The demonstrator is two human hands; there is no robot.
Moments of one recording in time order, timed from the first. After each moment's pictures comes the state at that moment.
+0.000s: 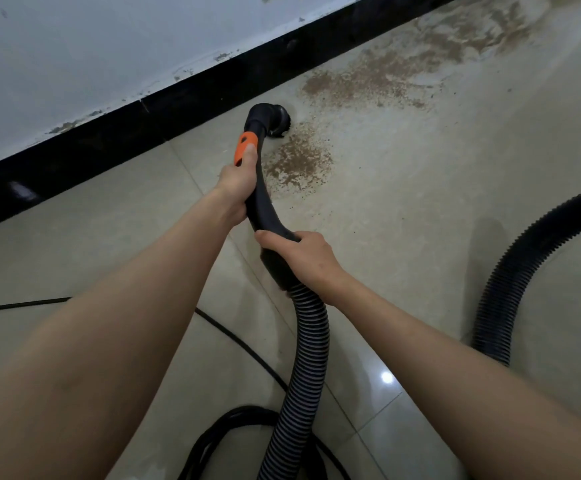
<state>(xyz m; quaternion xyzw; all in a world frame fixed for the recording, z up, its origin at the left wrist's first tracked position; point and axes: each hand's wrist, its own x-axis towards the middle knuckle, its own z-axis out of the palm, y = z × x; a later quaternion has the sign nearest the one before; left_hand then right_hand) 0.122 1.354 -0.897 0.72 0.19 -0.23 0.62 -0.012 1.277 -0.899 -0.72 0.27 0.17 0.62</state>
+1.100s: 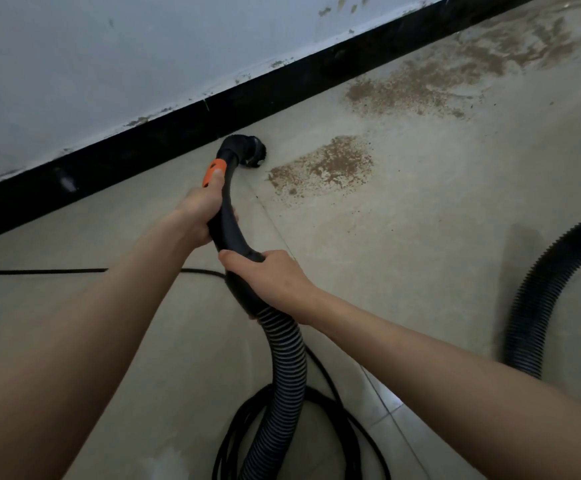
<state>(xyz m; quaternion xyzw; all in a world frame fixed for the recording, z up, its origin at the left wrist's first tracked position) 0.095 1.476 -0.870 0.71 0.27 -0.25 0.60 -0.030 1.378 -0.870 -0.73 0.19 0.27 0.59</state>
